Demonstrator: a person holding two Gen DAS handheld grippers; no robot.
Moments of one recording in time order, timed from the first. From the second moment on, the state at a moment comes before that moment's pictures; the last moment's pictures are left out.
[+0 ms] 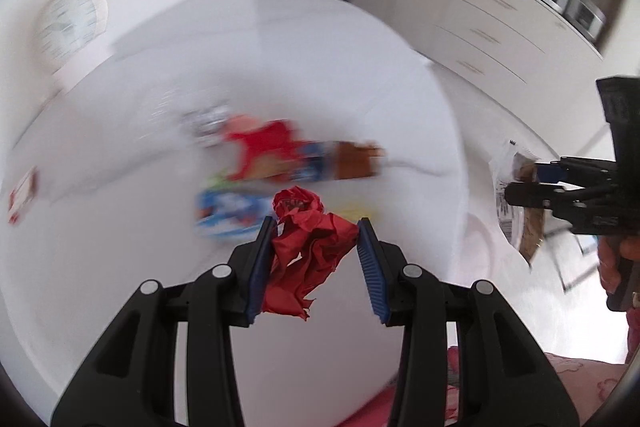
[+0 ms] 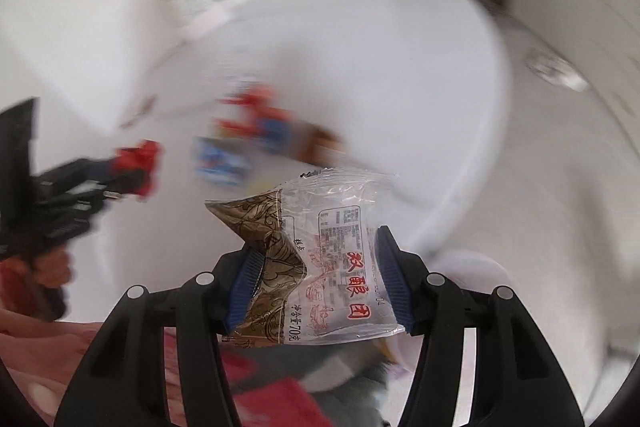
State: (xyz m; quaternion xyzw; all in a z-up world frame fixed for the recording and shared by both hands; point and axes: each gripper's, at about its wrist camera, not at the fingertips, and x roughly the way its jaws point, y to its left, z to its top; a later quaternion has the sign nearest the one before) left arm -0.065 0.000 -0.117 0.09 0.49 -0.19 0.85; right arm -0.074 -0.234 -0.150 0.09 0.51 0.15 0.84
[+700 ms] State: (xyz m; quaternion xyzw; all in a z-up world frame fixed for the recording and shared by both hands) left arm -0.098 -0.192 -0.175 0.16 0.55 -0.30 0.76; right arm -0.094 -0.351 -0.364 0.15 0.67 0.00 0.73
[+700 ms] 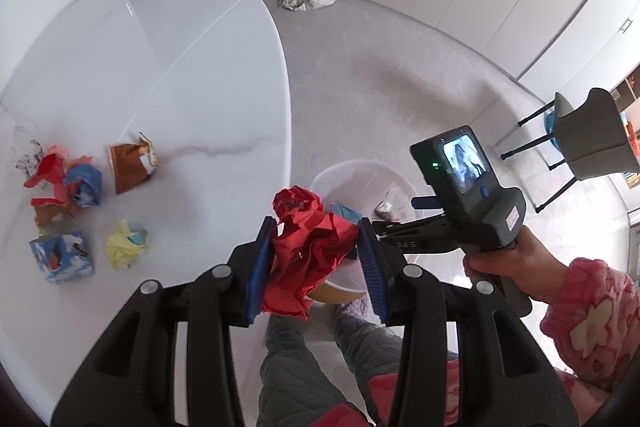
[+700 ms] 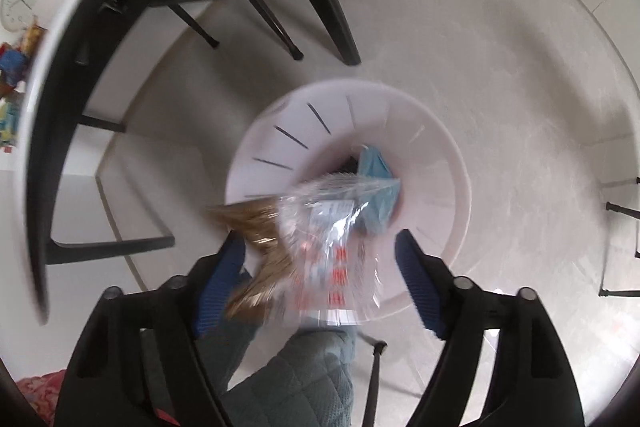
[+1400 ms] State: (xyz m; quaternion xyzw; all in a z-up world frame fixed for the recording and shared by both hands) left arm -0.110 -0.279 -0.269 0.18 0.62 -0.34 0.68; right arm -0.174 -0.443 -0.276 0.20 0.60 -0.10 0.77
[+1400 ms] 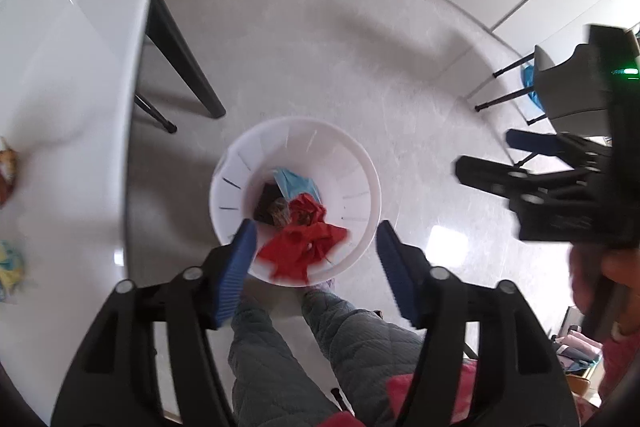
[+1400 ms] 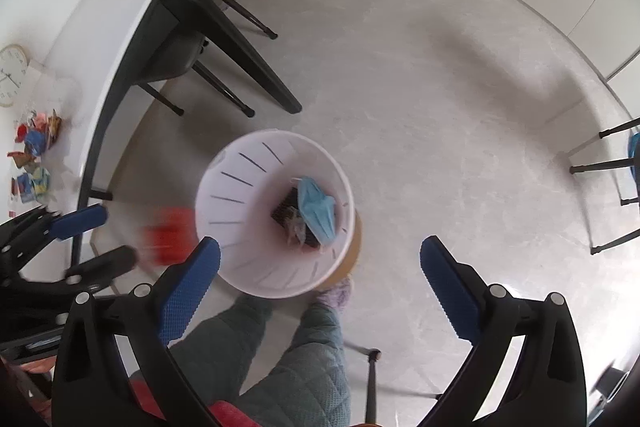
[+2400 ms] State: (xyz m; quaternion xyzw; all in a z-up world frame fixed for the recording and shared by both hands) left arm -0.078 -0.076 -0.091 0.06 0.49 -0.15 0.86; right arm -0.080 -0.320 -0.118 0.10 0.46 0.05 0.88
